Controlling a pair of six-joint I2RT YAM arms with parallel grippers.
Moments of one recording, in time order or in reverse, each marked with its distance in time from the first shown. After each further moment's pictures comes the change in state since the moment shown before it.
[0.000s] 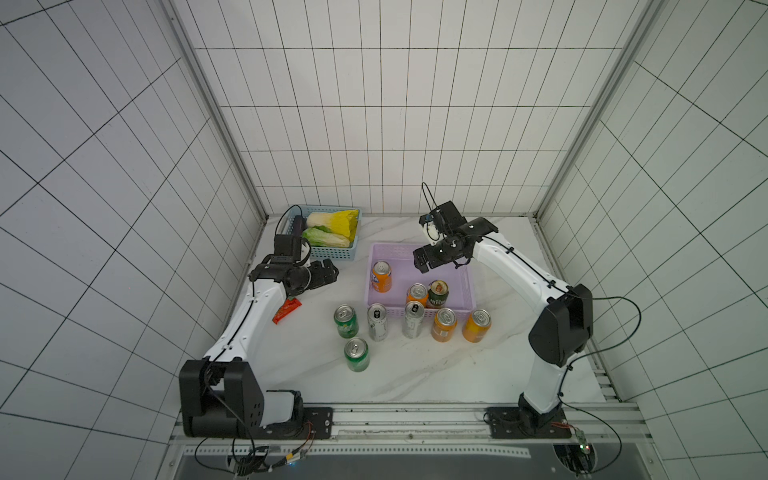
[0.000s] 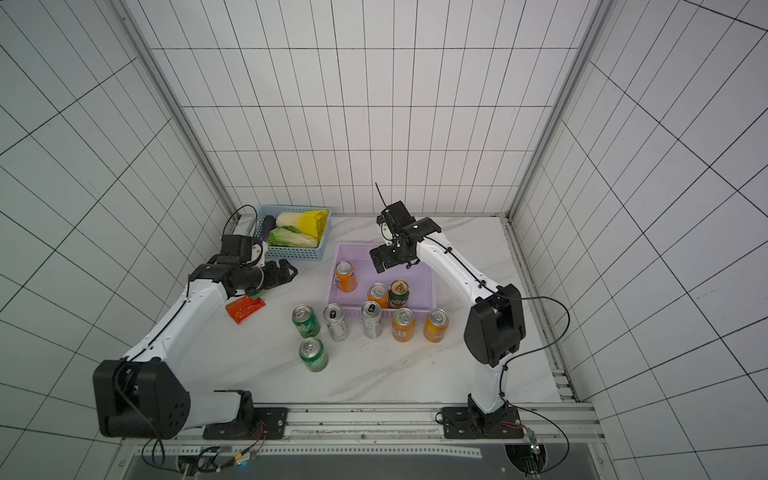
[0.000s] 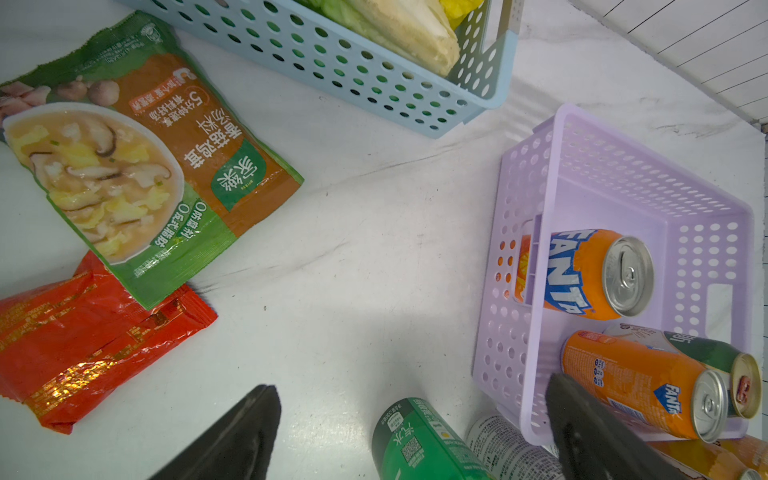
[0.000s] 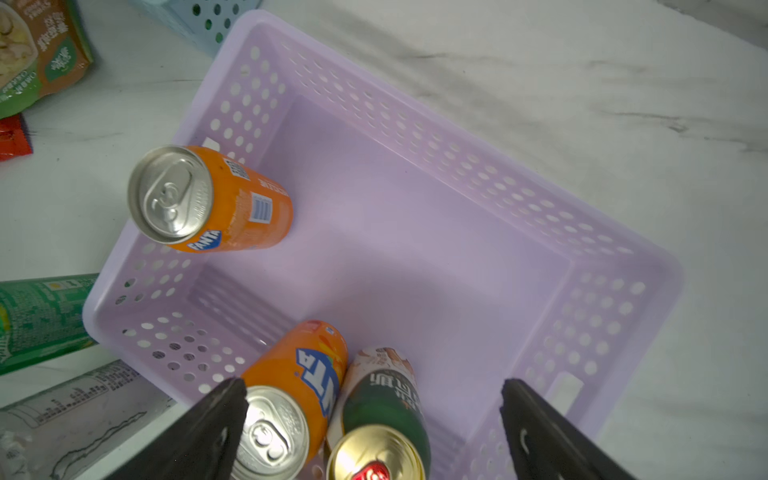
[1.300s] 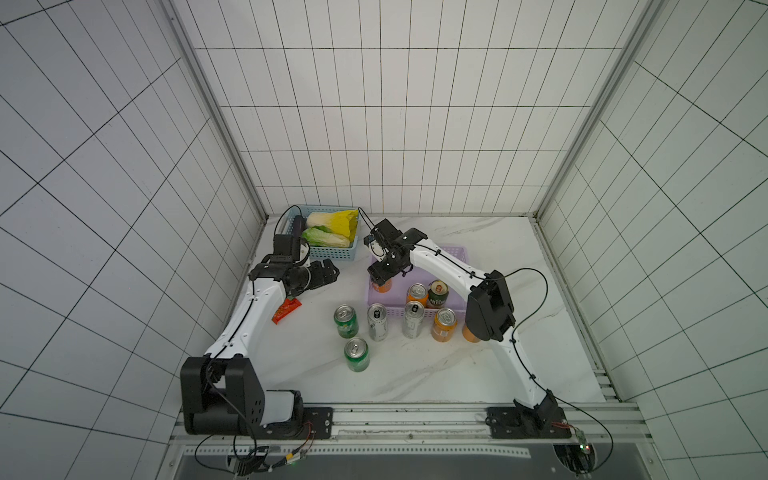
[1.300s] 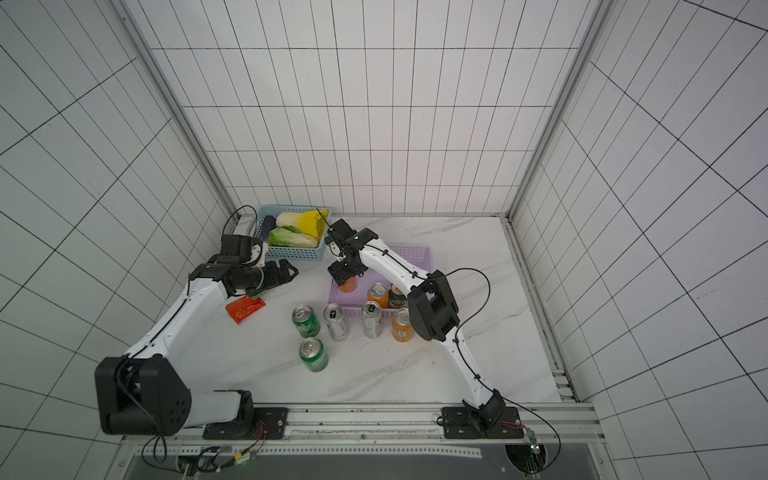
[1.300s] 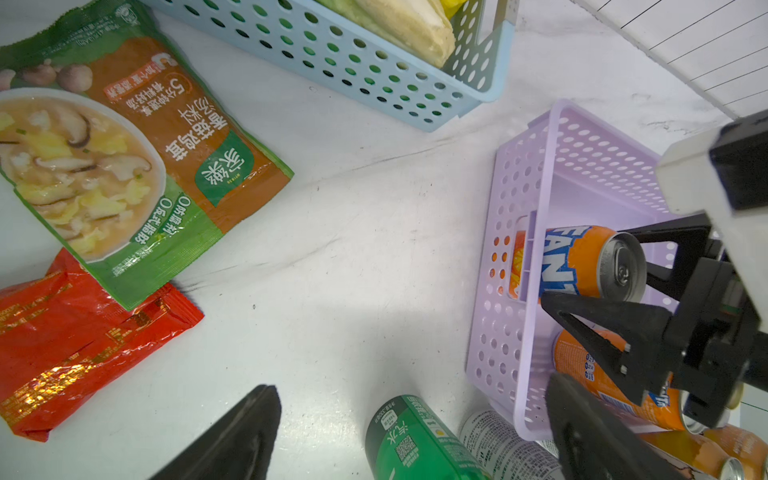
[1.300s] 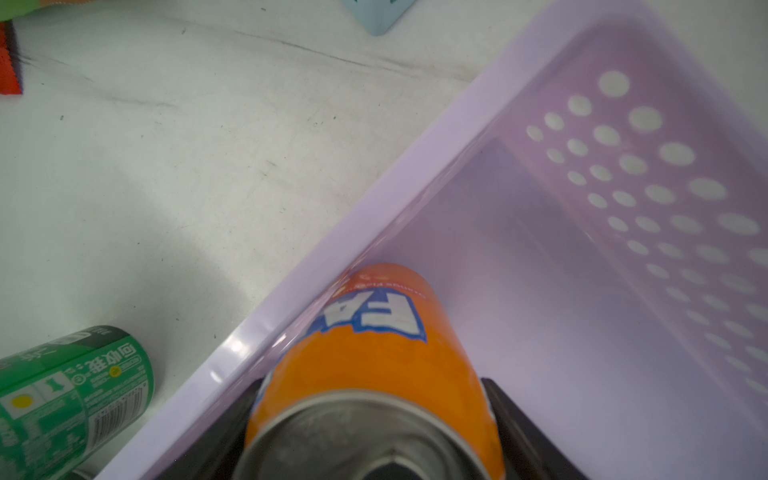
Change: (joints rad) left arm 0.013 0.014 0.000 0.001 0.040 0.001; right arm 0.189 0.490 0.430 -0.035 -0.021 -0.049
